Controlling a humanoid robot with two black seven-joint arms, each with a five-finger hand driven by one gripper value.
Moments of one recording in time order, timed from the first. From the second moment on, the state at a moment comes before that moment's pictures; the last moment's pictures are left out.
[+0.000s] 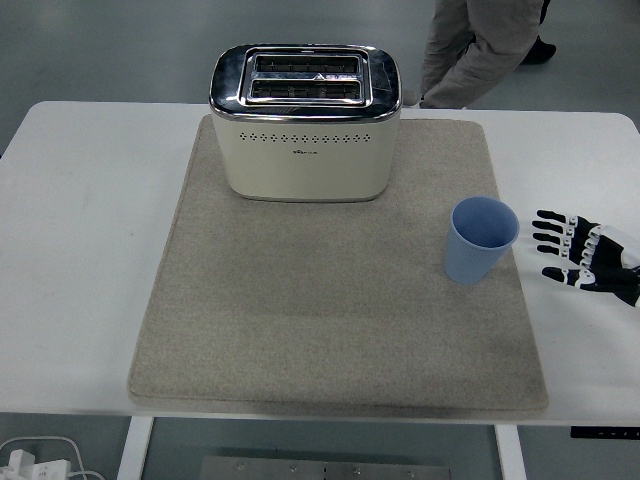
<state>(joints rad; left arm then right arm) -0.01 0.00 -0.09 -0.11 -0.05 -0.03 0.02 0.56 -0.77 0.37 0.95 -0.50 0.41 0.61</state>
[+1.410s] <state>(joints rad) -0.01 0.00 -0.09 -0.11 -0.05 -0.06 0.02 0.53 -0.71 0.39 1.18 -0.46 0.18 0.61</state>
